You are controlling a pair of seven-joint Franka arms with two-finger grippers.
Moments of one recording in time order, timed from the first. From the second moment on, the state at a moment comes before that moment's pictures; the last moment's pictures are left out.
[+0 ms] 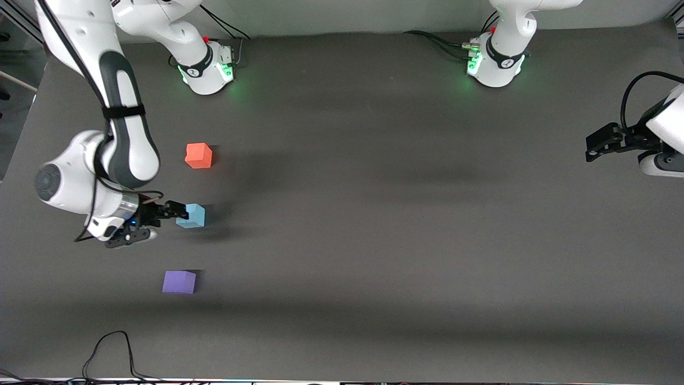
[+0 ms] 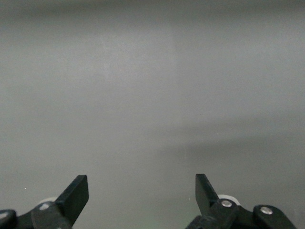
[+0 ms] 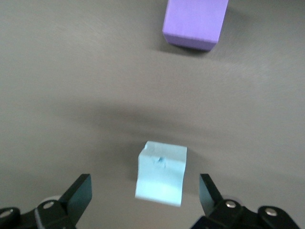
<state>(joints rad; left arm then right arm) -0.03 0.03 0.00 -1.56 0.02 1.58 0.08 0.57 0.31 -0.62 -1.99 0.39 2.16 -0.45</state>
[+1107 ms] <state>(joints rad) -0.03 0.03 0.00 -1.56 0.02 1.58 0.08 0.42 0.07 -0.44 -1.57 0.17 1.55 -0.34</state>
